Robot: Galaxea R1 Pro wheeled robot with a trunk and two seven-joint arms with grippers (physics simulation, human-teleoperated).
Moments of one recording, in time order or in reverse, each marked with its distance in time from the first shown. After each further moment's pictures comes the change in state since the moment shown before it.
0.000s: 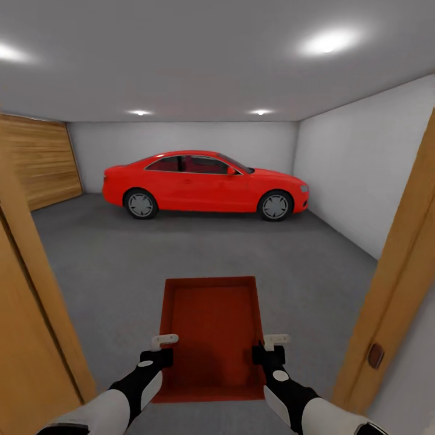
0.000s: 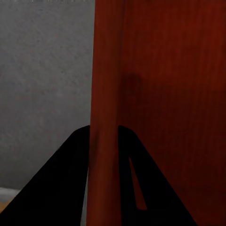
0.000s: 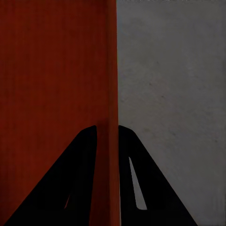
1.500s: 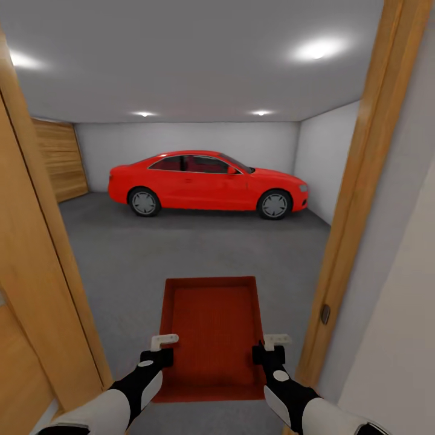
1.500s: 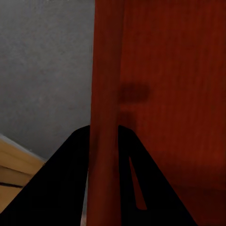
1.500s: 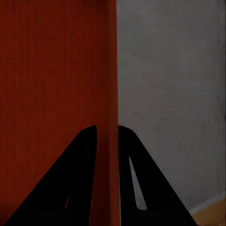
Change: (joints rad) left arm -0.001 -0.001 -0.002 0.001 0.001 -0.001 0.002; right arm 0.000 -0.001 -0.004 -0.001 0.004 -0.001 0.001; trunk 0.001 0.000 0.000
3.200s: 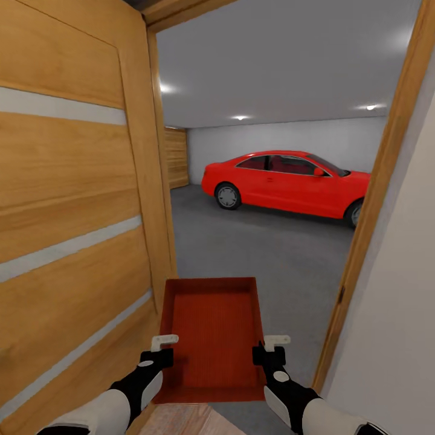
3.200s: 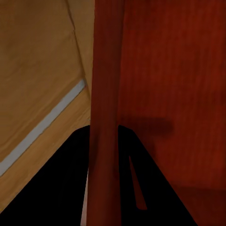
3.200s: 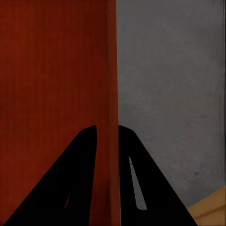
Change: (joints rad) left arm 0.000 -0.001 0.004 0.000 -0.008 0.008 0.001; right arm 0.001 0.000 0.013 0.003 -0.022 0.000 0.002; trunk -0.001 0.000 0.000
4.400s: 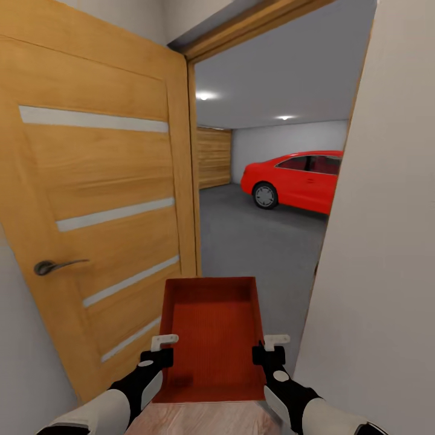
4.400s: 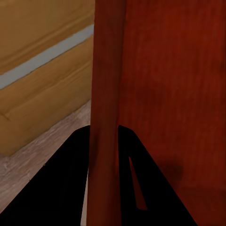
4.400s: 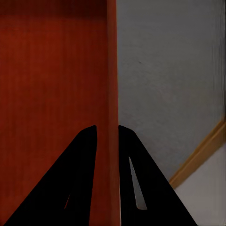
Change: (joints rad) left arm -0.001 0.000 -0.003 0.000 0.005 -0.004 0.000; right arm -0.001 0.000 -0.007 -0.002 0.011 0.000 -0.001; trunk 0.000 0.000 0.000
